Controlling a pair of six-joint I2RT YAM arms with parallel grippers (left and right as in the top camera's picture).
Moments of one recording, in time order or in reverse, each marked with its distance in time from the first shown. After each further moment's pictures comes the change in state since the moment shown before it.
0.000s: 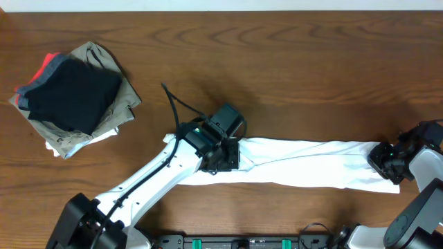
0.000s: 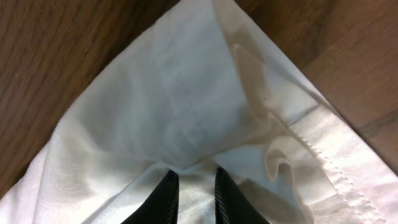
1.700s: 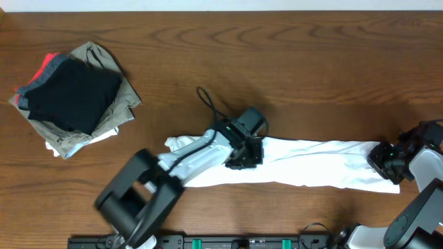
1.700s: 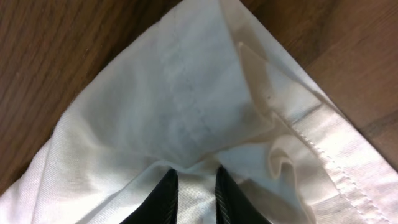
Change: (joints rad) left arm -0.059 0.284 0.019 0.337 0.116 -0.097; right arm 0.000 0.000 0.000 0.000 -0.004 0.000
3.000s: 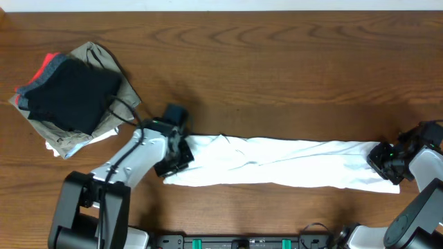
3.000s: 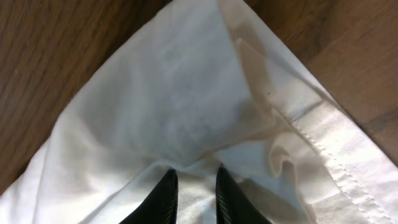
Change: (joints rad) left arm 0.477 -0.206 -0.241 -0.286 -0.226 0.057; right arm 0.000 0.000 0.000 -0.008 -0.001 0.000
